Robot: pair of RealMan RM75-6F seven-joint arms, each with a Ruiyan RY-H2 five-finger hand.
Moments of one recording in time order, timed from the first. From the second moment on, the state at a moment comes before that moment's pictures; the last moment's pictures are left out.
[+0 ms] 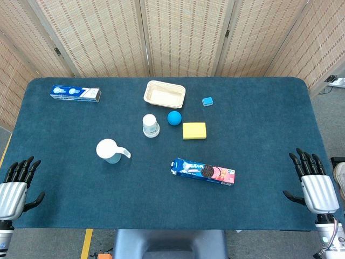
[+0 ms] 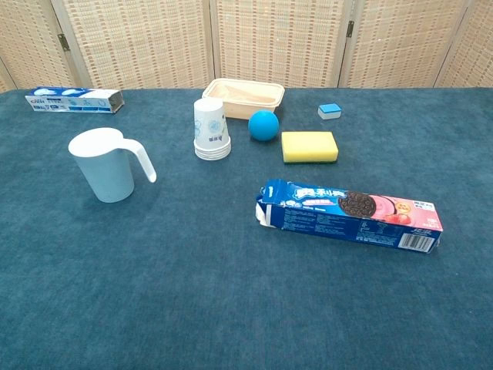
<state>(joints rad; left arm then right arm) -0.11 -1.13 -0.04 -1.58 1.49 1.45 0.10 0.08 -1.14 0.05 -1.63 -1.50 1.47 -0.14</state>
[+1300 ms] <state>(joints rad) -0.15 -1.08 -0.02 -1.55 1.51 1.37 -0.12 0.25 -1.28 0.05 -1.62 -1.42 1.19 -0.23</state>
